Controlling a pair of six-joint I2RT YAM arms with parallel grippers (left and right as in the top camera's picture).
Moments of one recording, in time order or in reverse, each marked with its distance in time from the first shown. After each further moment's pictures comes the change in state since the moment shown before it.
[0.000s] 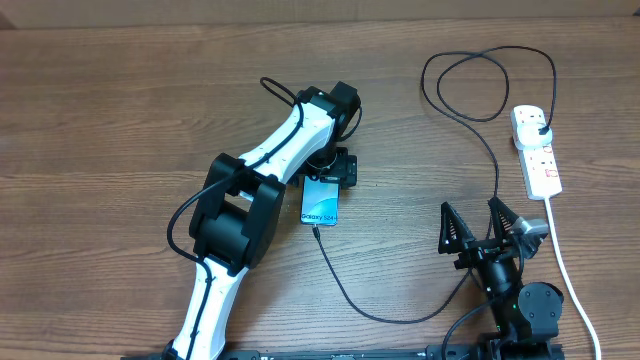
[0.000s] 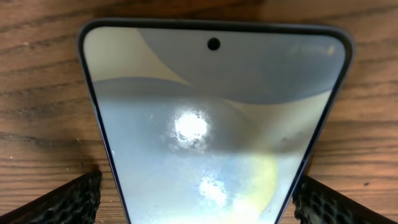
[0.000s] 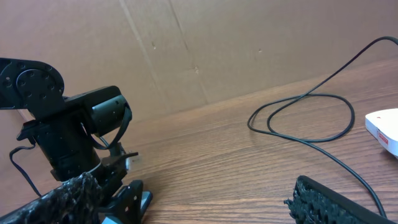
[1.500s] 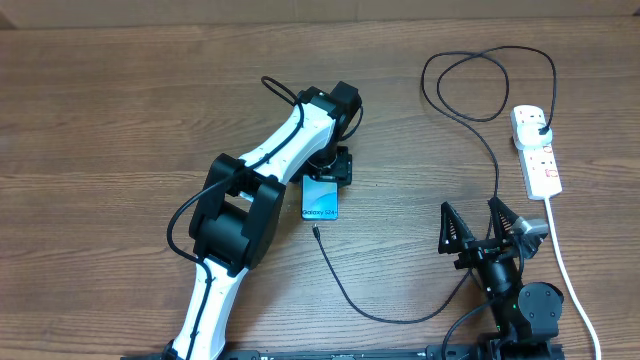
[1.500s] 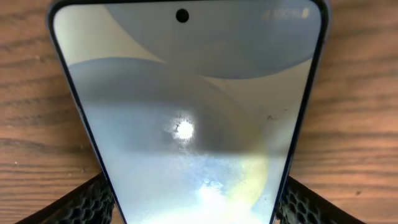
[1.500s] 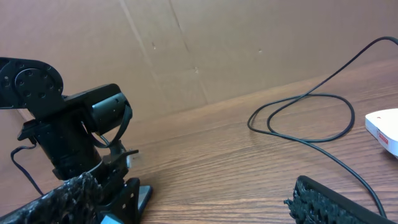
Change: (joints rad) left arm 0.000 -0.002 -0.003 0.032 -0.020 -0.035; right arm 0.000 0.000 0.000 -0.001 0.000 0.001
